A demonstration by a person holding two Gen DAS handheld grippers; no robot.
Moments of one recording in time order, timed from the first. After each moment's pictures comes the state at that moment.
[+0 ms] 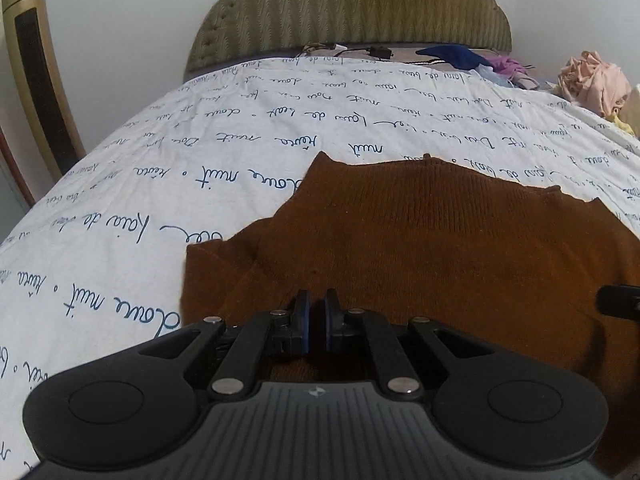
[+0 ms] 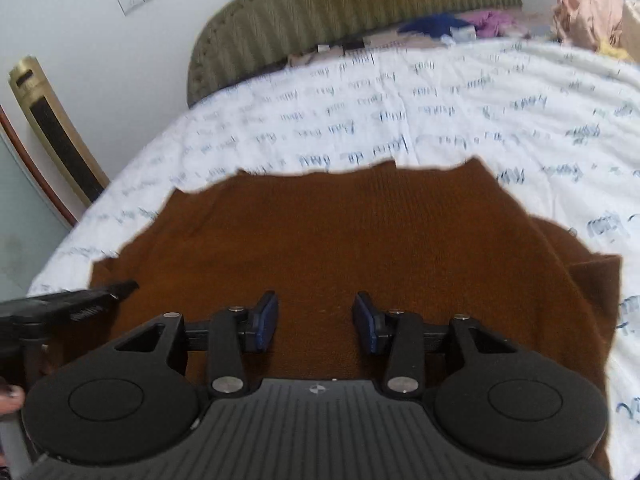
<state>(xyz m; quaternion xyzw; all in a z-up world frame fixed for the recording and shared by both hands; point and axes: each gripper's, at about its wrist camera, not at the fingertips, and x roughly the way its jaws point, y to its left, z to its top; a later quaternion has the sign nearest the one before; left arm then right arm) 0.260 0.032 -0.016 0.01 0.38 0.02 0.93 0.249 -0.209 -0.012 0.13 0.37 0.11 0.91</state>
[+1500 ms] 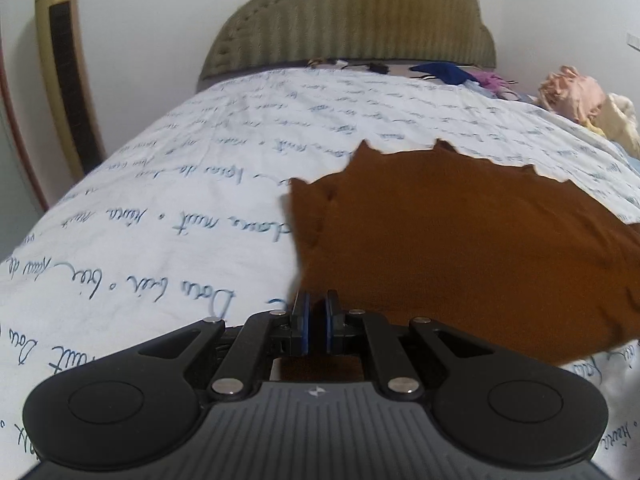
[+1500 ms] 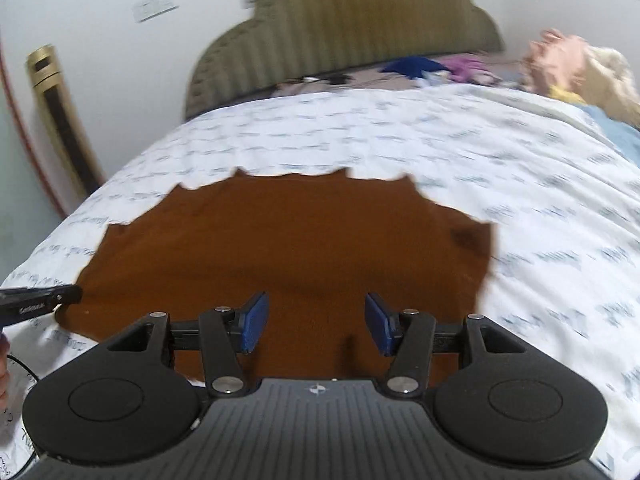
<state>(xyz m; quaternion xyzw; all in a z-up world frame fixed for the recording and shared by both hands) 0.164 0.102 -0.009 -0.01 0.36 -0.01 0.93 0.160 -0.222 0.010 0.07 0.34 0.08 0.94</state>
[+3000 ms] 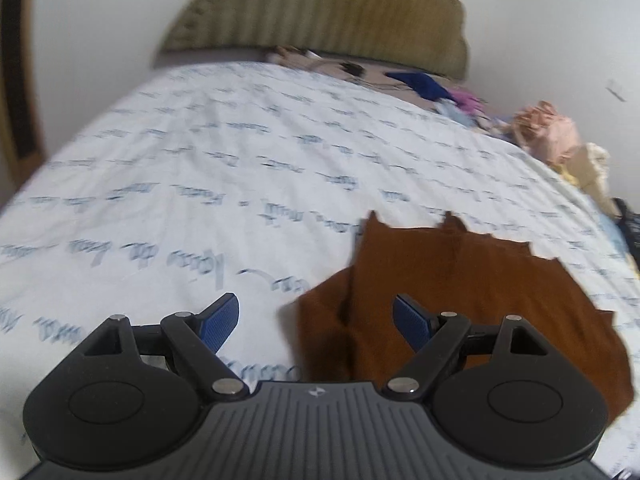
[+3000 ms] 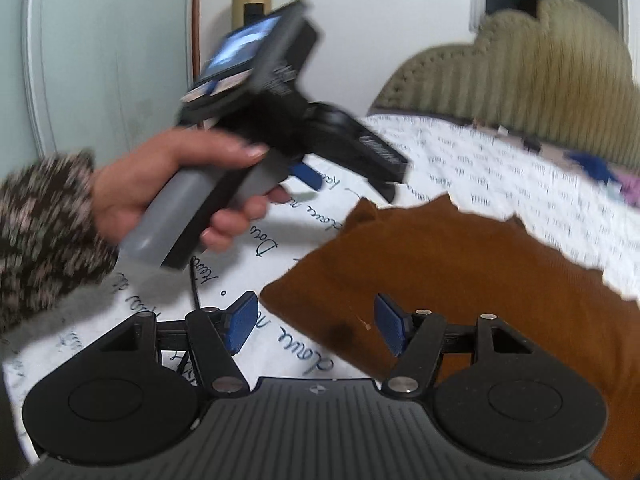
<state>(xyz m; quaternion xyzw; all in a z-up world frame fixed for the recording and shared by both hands) 0.290 0.154 0.013 -0.09 0.38 -0.11 0.91 0.109 0.014 0.029 -0.11 0.28 0.27 0.91</state>
